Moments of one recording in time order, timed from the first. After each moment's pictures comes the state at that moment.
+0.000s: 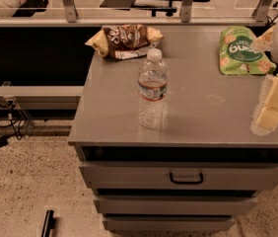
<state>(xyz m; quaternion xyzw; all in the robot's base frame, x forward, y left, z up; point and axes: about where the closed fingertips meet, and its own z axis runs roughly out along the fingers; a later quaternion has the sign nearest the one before) 0.438 -0.216 0.979 -0.60 0.78 -0.04 0.16</state>
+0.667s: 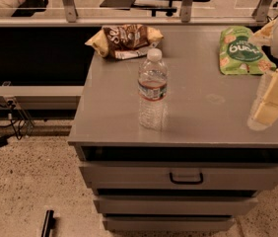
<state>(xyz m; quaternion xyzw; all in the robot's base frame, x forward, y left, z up) 0.444 -0.210 0.986 -0.61 0.77 -0.03 0.19</state>
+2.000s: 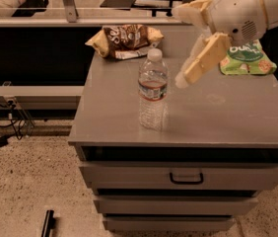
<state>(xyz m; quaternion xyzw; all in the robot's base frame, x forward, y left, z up) 0.513 -0.074 1.018 -0.64 0.60 0.24 0.42</state>
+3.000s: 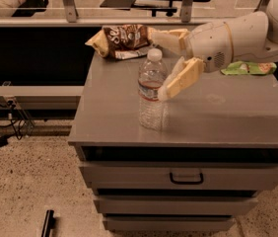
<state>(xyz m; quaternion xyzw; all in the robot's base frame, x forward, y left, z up) 0.525 -0.038 0.973 -0.59 0.55 0.37 0.45</state>
